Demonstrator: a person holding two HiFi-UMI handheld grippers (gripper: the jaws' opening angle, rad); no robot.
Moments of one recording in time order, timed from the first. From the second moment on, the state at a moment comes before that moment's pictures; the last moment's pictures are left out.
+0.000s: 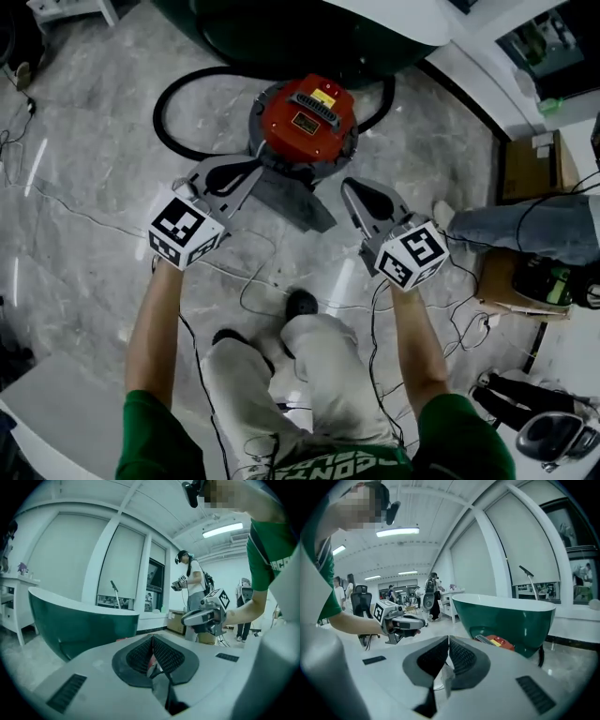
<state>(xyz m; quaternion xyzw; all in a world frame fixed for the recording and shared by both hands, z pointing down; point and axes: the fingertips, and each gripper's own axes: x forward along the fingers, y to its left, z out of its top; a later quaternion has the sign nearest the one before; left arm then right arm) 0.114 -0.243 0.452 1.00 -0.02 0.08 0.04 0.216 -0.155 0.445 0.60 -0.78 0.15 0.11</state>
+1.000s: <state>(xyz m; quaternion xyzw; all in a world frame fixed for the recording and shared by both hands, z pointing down) -0.034 -0.096 0.007 0.98 -0.08 0.07 0.18 0.044 -0.036 -0.001 0.58 -0.78 0.19 0.10</state>
